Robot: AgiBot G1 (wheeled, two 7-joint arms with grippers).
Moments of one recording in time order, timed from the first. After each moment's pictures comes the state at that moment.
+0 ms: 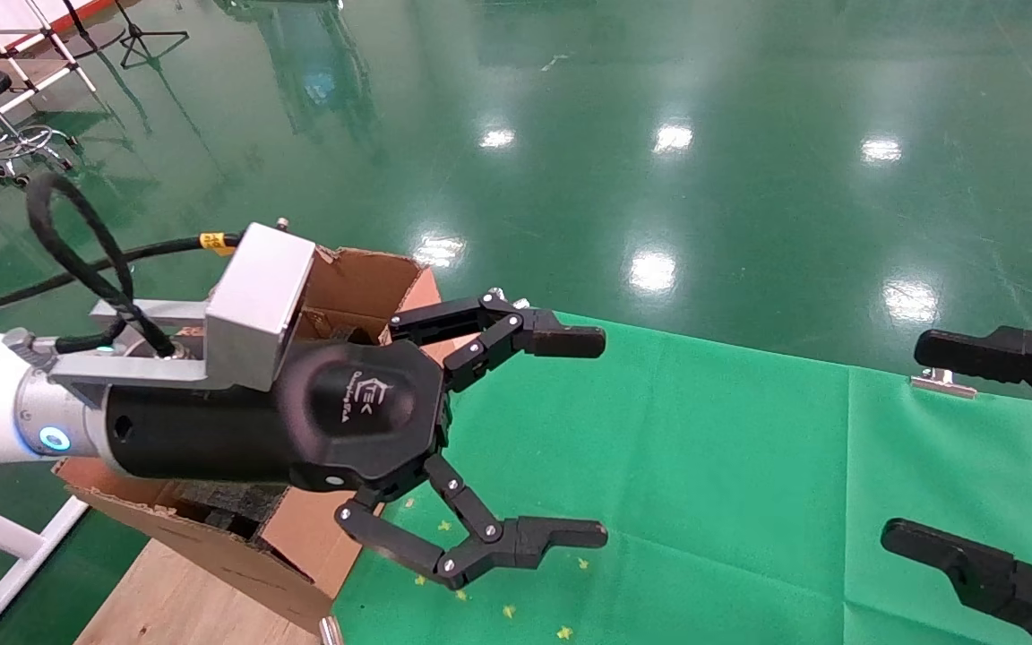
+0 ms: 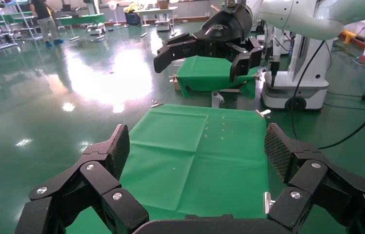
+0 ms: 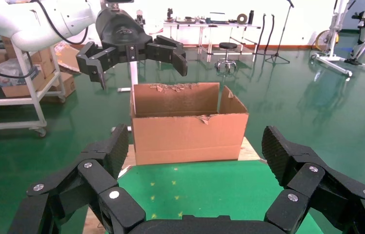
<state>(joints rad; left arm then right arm) -1.07 0.61 0.28 -1.29 0.72 1.50 -0.19 1.08 -0.58 -0.34 1.23 -0.67 -1.44 0.14</state>
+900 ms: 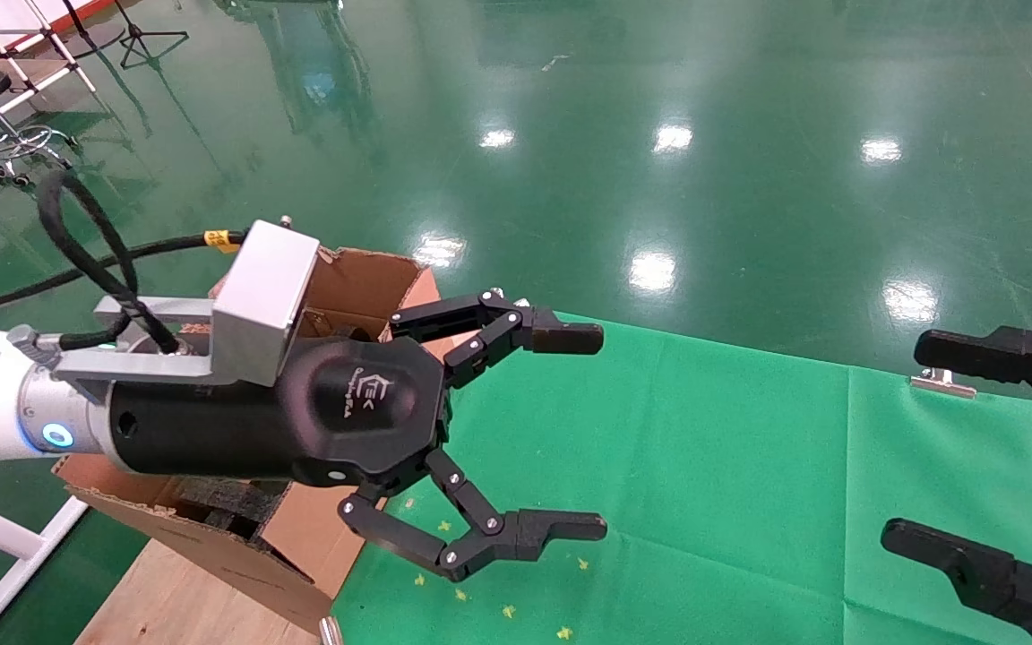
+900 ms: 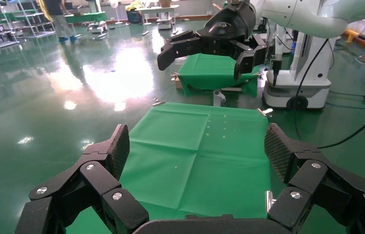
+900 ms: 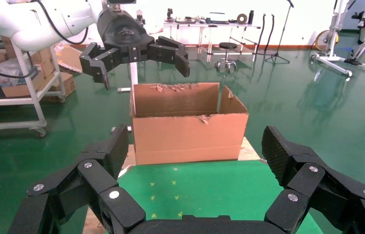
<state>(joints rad) -1.07 0.61 0.28 -1.28 0.73 1.49 -0.19 1.08 -0.58 -0.34 1.23 -0.67 -1.44 0.14</state>
